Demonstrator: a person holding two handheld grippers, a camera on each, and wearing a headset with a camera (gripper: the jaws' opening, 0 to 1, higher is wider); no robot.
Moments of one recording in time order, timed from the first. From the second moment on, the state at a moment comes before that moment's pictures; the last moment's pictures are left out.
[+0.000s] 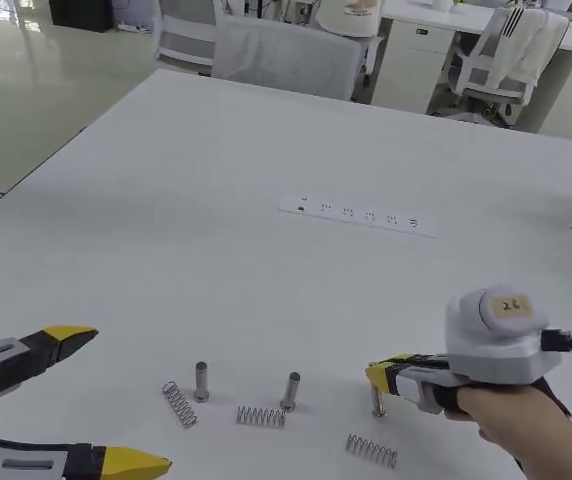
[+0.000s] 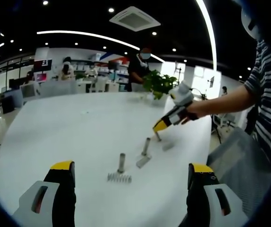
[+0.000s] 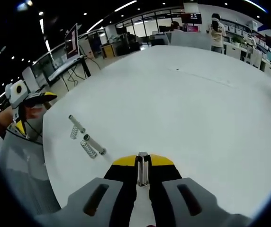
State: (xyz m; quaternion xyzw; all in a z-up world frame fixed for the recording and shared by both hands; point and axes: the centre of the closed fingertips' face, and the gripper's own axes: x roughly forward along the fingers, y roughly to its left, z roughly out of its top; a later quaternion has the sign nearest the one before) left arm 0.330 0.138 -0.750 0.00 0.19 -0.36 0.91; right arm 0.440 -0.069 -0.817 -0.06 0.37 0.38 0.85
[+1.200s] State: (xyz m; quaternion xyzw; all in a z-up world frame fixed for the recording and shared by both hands) left arm 0.329 0.135 -0.749 0.00 0.19 -0.36 0.91; right arm 0.422 -0.073 -0.811 -0.09 0.35 0.39 0.85
